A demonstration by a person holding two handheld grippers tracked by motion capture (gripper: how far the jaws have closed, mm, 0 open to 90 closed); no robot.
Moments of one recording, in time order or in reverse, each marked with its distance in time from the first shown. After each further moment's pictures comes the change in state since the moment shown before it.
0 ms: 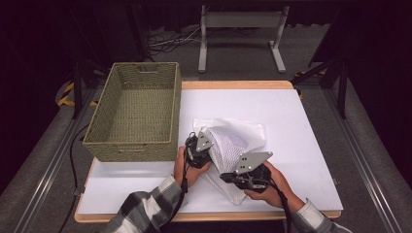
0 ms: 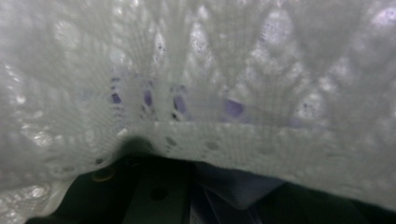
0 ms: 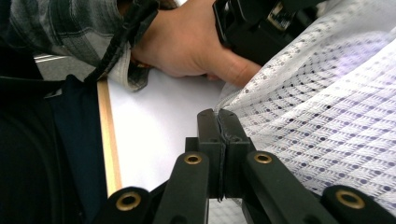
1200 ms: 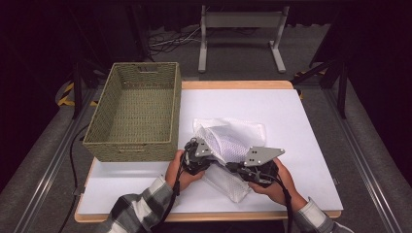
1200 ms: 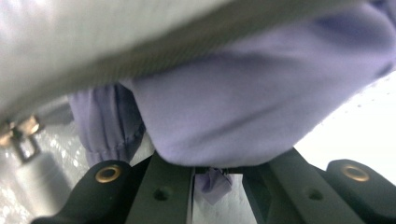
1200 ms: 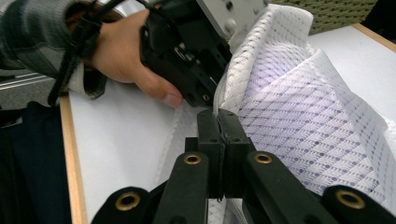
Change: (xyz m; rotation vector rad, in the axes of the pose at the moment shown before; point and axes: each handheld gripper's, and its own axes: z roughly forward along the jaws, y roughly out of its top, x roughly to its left) left arm -0.001 -0.007 -0.015 0.142 -0.143 0.101; right arm -0.009 -0.001 -0.016 -0.090 -0.136 0.038
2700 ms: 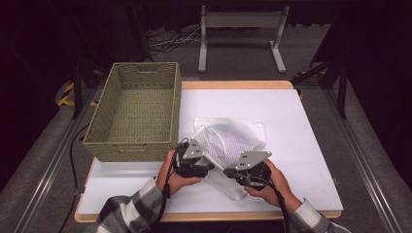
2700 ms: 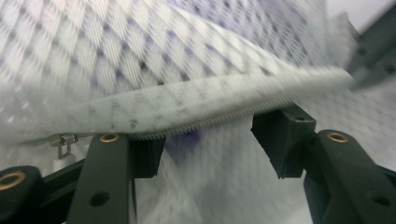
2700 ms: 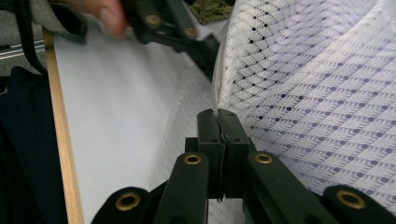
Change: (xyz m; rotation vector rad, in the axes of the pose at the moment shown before) left arm -0.005 -0.004 -0.040 -0.060 -0.053 0.003; right arm 0.004 -0.011 0.022 0.121 0.017 -0.011
